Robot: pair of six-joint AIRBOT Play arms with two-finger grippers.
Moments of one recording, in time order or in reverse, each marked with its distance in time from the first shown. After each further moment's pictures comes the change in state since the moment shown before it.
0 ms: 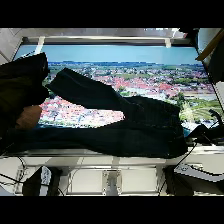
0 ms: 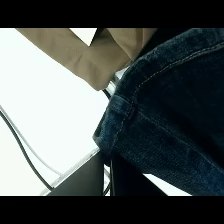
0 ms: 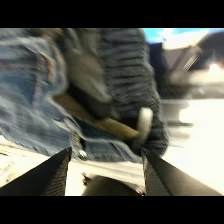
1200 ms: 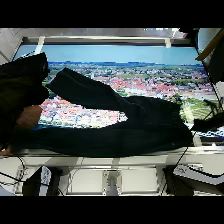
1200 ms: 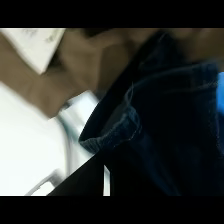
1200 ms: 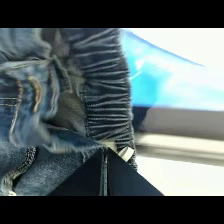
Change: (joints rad) left arm 0.001 -0.011 0.010 -0.187 0.121 0.000; right arm 0.172 0.010 0.084 -0.090 -0.248 -0.069
